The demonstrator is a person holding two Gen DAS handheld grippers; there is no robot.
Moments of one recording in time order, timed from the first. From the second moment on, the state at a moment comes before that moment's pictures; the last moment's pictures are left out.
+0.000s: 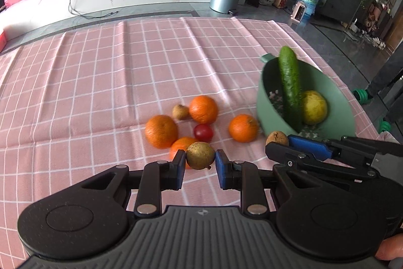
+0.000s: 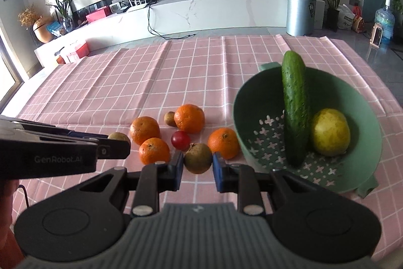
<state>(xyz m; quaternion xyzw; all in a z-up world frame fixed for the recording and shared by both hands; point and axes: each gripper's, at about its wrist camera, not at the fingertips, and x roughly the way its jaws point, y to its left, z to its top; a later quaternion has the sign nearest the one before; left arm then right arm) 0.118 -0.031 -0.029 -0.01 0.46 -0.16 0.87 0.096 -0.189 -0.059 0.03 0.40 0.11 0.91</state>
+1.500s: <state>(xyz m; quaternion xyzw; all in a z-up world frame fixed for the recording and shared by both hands) 0.208 -0.192 -0.067 0.05 0.61 -0.21 0.76 0.190 -0.300 -0.095 -0.08 0.59 0.18 0.79</state>
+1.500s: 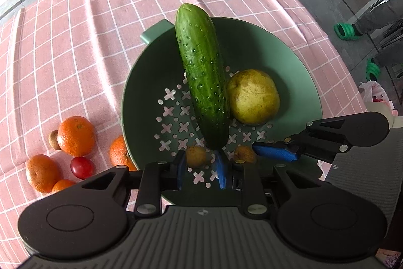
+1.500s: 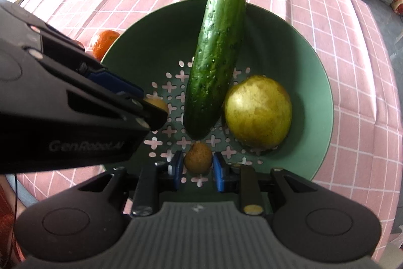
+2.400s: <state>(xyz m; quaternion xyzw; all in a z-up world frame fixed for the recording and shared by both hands) 0.160 -0.104 0.012 -0.01 0.50 -0.22 0.84 0.140 -0.261 -0.032 -0.08 0.47 0.14 0.87</state>
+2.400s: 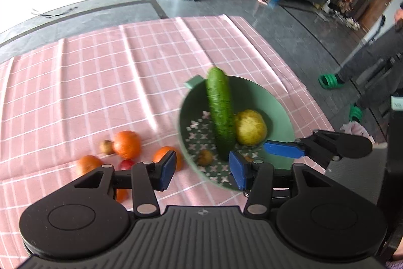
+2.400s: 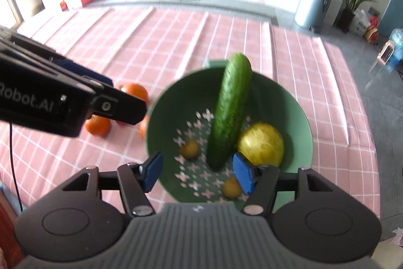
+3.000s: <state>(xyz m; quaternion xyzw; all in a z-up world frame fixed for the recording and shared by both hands) 0.130 -0.005 -0.004 -0.01 0.46 -0.16 0.87 0.092 -0.172 -0.042 -0.01 0.39 0.12 0.91</state>
